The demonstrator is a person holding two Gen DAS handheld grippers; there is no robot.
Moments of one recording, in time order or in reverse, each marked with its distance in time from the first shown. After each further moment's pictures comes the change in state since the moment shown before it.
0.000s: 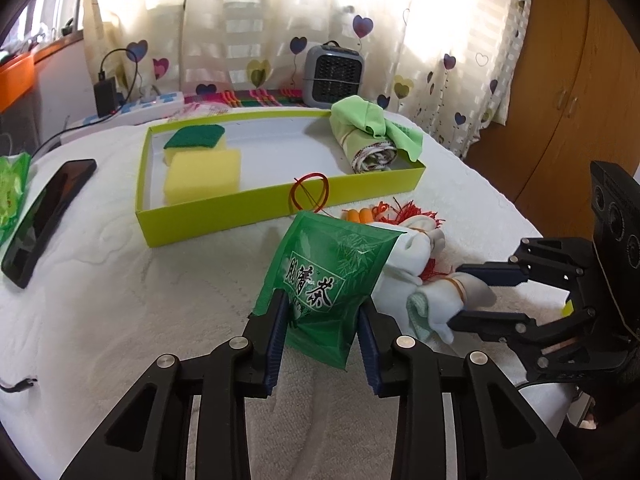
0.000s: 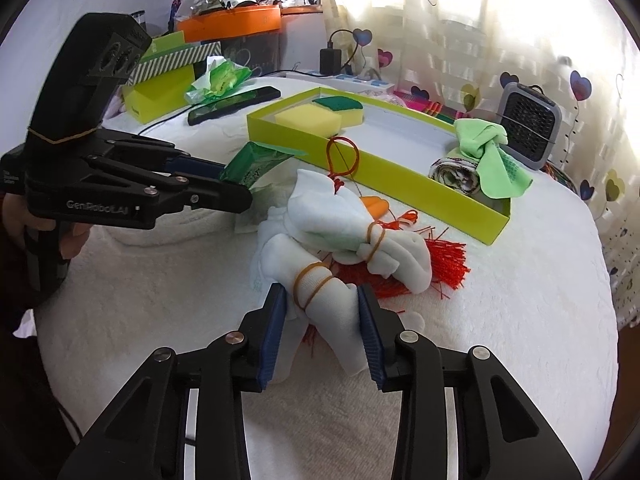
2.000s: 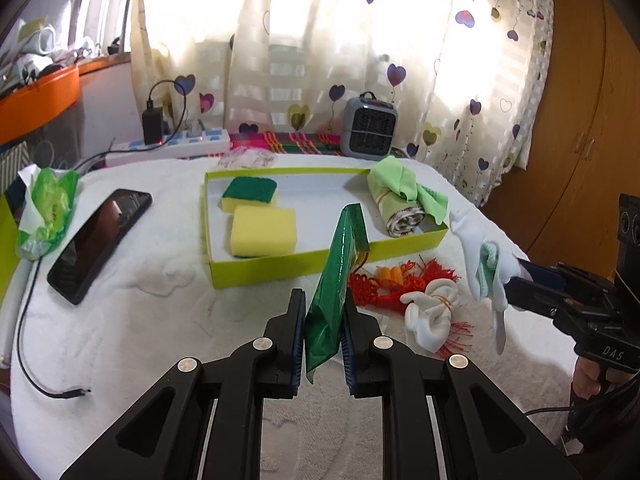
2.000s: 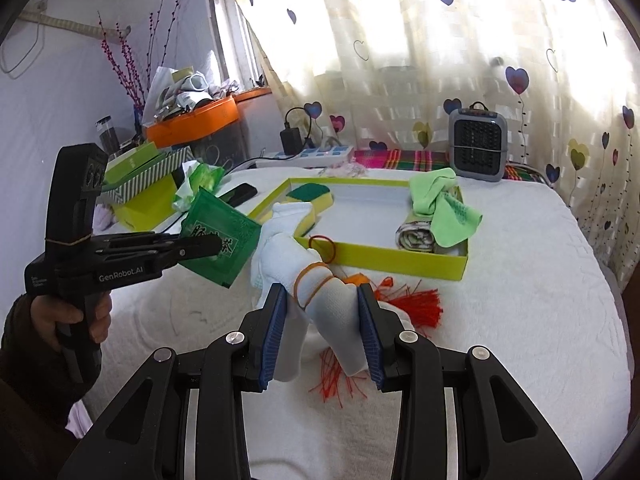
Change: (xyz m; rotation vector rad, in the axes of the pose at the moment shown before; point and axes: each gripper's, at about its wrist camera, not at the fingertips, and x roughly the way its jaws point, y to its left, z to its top) left arm -0.042 0.018 0.018 -0.072 -0.122 0.080; right arm -0.044 -0.011 0.022 0.267 -0.234 -0.025
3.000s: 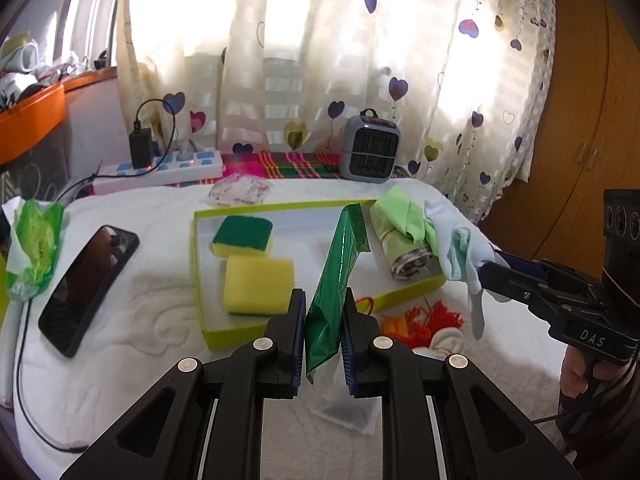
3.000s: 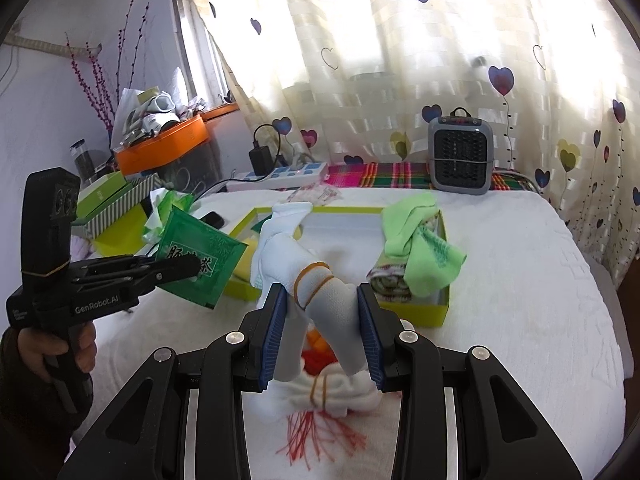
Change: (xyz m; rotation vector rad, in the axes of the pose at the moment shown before) left arm 0.021 0.001 0.045 0.003 -0.035 -0.006; right arm 0.029 -0.026 0.040 0.049 -0.024 -0.060
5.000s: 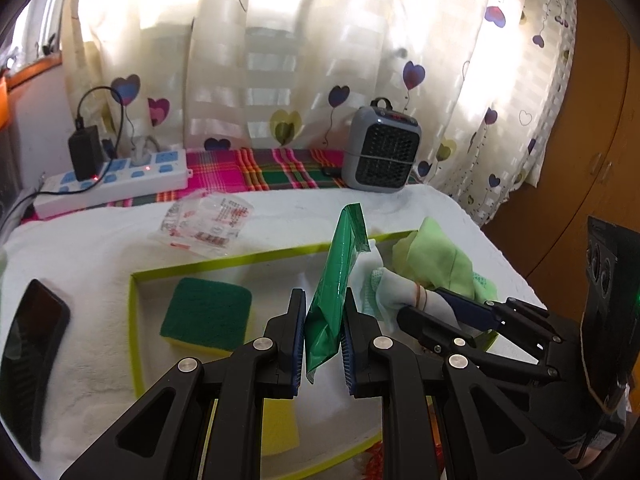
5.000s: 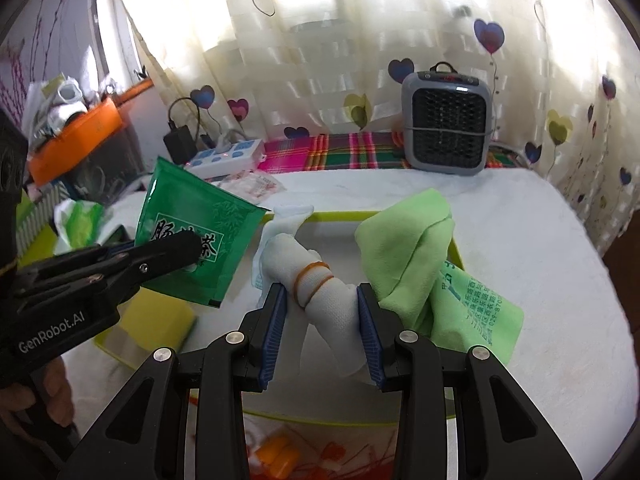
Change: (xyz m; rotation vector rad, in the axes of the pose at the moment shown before) left arm 0.113 0.010 0.062 -0.021 0.074 -0.051; right arm 0.114 -0.012 0.034 0.073 0.121 -0.227
